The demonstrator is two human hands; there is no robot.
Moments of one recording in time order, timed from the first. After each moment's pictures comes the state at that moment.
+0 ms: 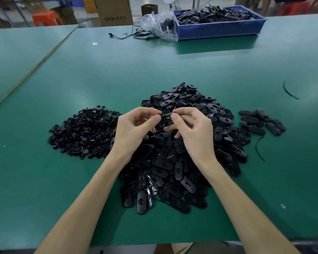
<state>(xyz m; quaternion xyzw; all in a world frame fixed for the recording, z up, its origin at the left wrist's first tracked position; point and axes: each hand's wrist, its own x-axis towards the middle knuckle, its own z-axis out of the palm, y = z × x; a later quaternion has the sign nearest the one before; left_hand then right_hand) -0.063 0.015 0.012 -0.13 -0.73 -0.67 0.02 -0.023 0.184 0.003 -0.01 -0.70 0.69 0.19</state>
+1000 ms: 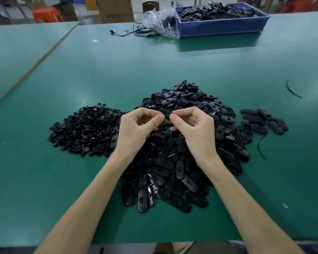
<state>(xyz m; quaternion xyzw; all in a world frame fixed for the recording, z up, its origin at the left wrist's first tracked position) -0.059 0.020 0.011 -0.11 -0.74 -0.66 0.03 -0.024 0.184 0.002 -0.01 -0.66 0.73 0.18</state>
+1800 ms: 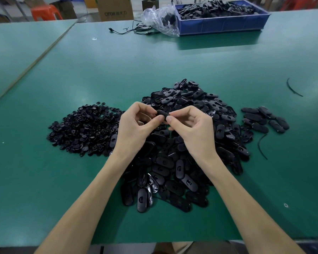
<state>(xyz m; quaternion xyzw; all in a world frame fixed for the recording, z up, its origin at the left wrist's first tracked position) -0.055 0.021 0.016 -0.11 -0.78 -0.61 0.06 -0.020 0.186 0.005 0.00 -0.70 0.69 0.17</state>
